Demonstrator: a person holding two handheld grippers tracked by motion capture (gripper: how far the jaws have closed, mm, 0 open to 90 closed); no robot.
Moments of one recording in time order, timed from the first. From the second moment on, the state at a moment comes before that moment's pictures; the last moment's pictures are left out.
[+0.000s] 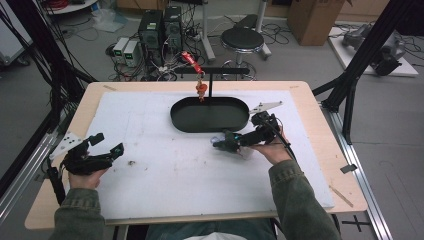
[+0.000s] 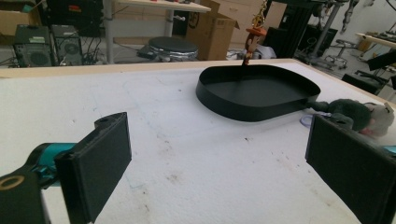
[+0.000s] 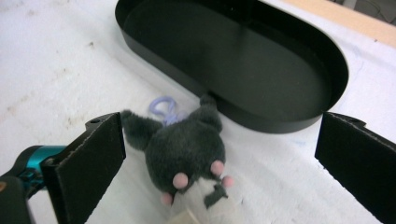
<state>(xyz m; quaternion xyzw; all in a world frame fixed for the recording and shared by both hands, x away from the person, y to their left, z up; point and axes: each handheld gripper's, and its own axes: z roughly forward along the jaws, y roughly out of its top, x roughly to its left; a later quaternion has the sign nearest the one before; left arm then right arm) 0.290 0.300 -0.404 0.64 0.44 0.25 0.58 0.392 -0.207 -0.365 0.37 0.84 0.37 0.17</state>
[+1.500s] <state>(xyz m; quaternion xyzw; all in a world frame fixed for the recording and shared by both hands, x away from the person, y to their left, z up) 0.290 0.300 -0.404 0.64 0.44 0.25 0.58 0.372 -0.209 -0.431 0.36 0.87 0.30 0.15</state>
